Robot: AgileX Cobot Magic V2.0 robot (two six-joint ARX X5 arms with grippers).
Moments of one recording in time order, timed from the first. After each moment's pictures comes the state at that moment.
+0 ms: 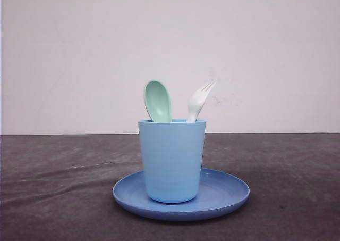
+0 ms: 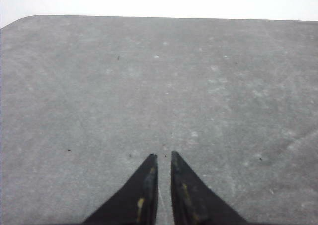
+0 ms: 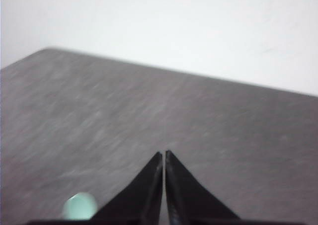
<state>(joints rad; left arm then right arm) -0.02 0.00 0.07 -0.28 -0.07 -0.01 0.92 0.74 0.90 -0.38 0.52 0.20</state>
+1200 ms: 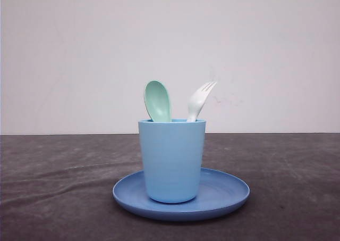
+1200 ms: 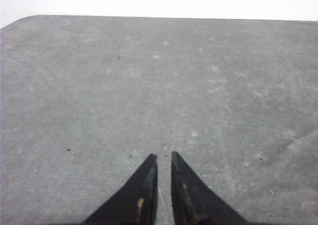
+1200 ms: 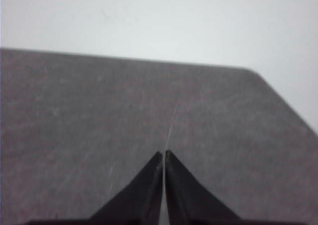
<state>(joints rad) -0.02 0.00 0.07 -0.28 -0.07 -0.01 0.00 0.15 0.11 -0.07 0.02 -0.02</state>
